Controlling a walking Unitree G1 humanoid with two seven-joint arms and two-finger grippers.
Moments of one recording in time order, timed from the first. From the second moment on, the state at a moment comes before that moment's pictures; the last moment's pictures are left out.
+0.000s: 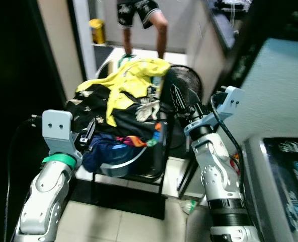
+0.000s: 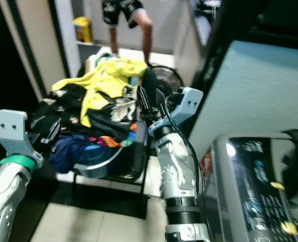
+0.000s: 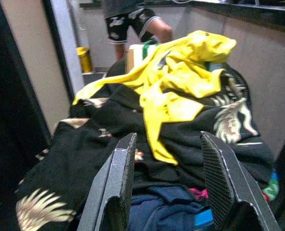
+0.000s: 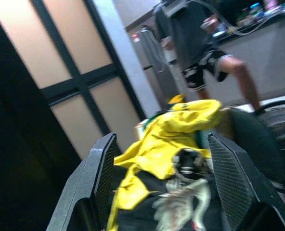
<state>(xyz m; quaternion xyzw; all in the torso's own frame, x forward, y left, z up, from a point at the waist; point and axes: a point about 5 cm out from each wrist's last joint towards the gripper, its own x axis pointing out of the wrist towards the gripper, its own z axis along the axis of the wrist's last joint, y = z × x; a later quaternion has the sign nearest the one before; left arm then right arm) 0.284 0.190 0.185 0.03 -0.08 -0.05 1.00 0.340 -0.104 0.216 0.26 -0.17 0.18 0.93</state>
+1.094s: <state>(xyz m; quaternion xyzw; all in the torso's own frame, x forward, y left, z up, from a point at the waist) 0.276 0.184 0.180 0.00 -0.08 -0.06 0.99 0.332 -0.102 0.198 0.20 -0.14 0.19 0.95</state>
